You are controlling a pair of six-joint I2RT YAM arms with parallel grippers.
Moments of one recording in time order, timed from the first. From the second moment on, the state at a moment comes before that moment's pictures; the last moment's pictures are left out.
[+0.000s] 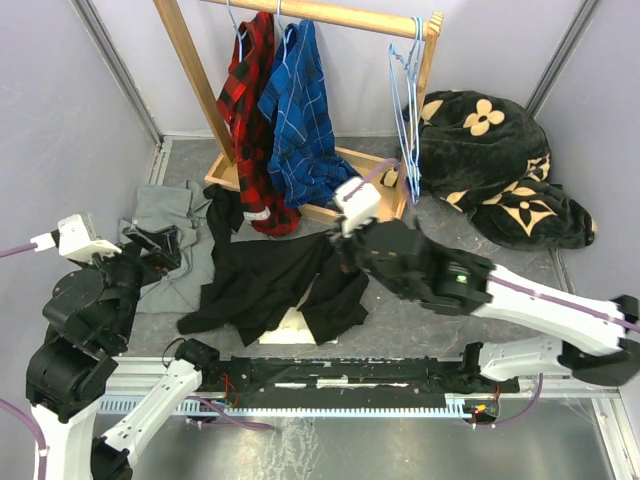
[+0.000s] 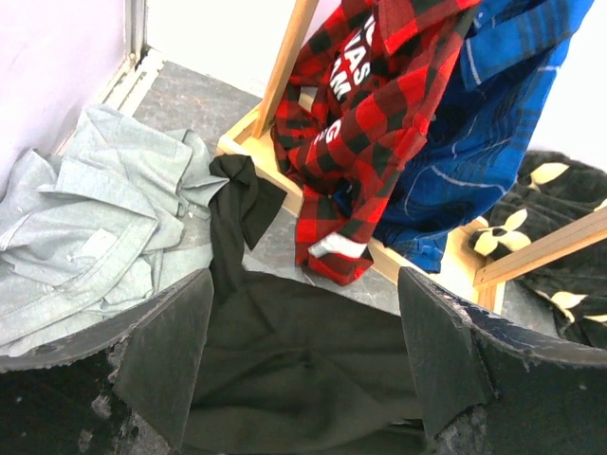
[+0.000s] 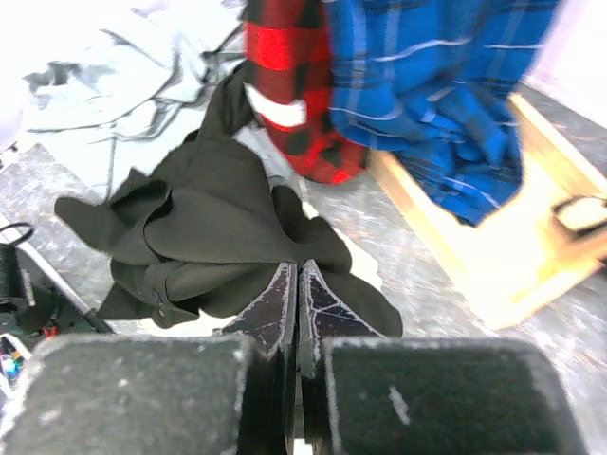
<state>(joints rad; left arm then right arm) -0.42 0.50 1.32 -0.95 -0.52 -0.45 1.26 1.26 1.38 -0.43 0.53 0.18</state>
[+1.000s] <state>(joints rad) -0.42 0.60 1.00 -0.88 -0.22 -0.50 1.23 0.87 1.05 -0.99 0.75 0.57</state>
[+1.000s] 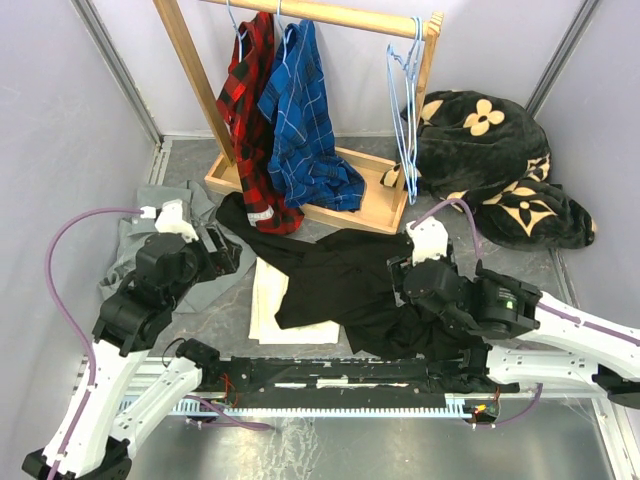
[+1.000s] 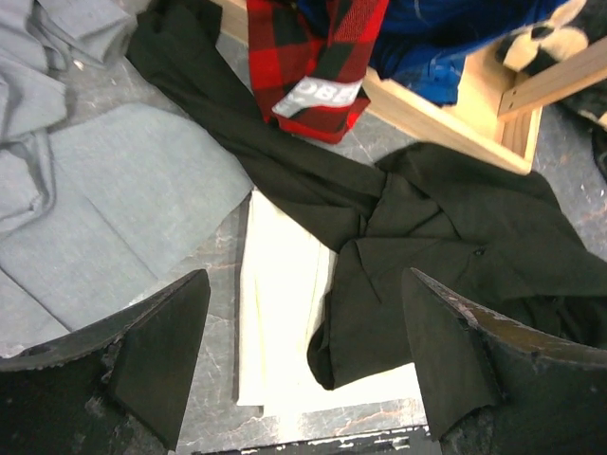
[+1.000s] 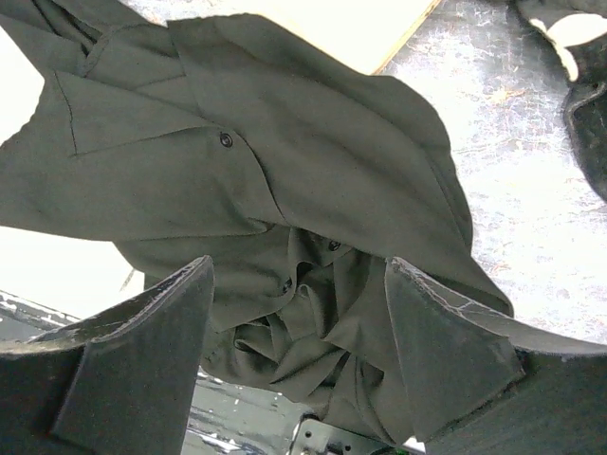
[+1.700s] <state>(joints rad) -0.42 0.65 0.93 -0.86 -0.10 -0.50 0.67 1.00 0.74 -0.84 0.56 0.71</state>
